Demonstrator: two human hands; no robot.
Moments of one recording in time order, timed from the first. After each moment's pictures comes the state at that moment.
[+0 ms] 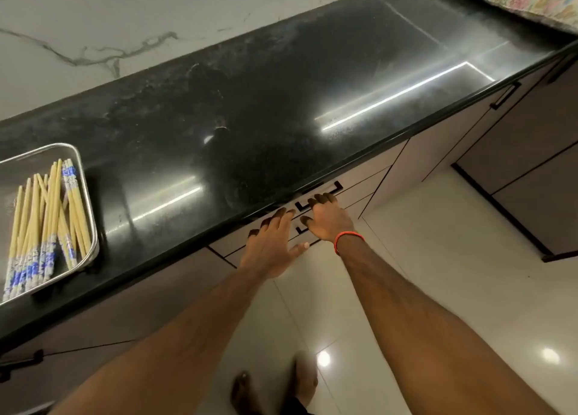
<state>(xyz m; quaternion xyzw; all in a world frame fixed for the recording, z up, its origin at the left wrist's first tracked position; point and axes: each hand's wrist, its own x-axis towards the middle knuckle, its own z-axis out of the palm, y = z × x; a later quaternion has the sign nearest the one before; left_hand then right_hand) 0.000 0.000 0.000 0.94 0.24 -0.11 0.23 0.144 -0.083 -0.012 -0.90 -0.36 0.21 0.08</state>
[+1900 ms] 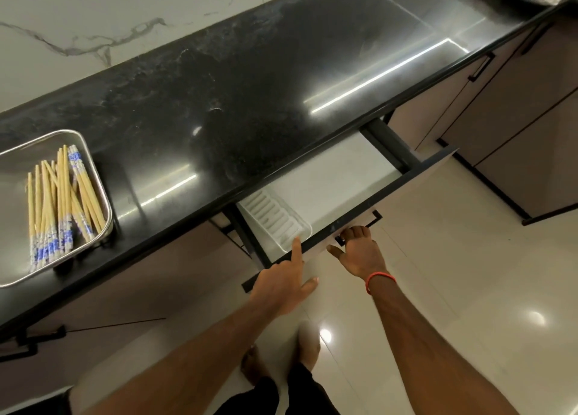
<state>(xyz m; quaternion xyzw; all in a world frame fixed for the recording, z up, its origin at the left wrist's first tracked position) -0.104 -0.084 0.004 0.94 0.18 -0.16 0.24 0.058 -0.227 -0.047 -0.93 -0.28 0.21 0.07</state>
